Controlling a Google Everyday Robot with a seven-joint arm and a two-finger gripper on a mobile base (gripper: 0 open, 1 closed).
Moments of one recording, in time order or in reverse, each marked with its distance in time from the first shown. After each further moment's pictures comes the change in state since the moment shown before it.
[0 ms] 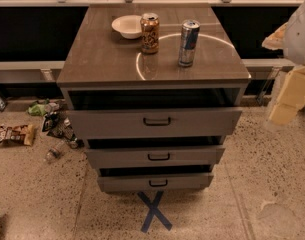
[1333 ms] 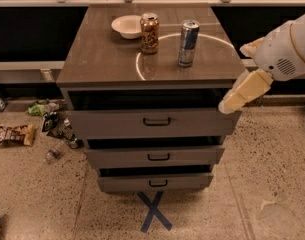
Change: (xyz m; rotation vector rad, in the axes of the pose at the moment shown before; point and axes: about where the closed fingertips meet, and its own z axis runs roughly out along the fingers) arm -0.034 -0.054 0.072 0.029 -0.379 0.196
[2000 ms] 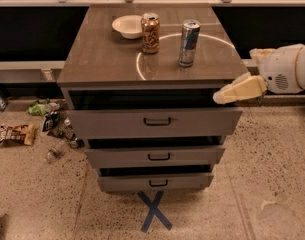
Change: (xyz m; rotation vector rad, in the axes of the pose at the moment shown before) arm 0.013 -0.042 0.024 0.144 -0.298 0.176
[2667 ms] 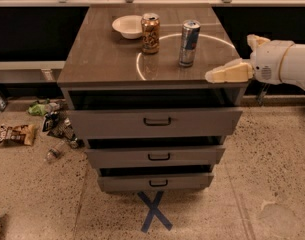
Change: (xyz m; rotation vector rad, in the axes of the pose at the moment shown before) arm -0.025 -0.054 0.033 0.118 -0.240 0.017
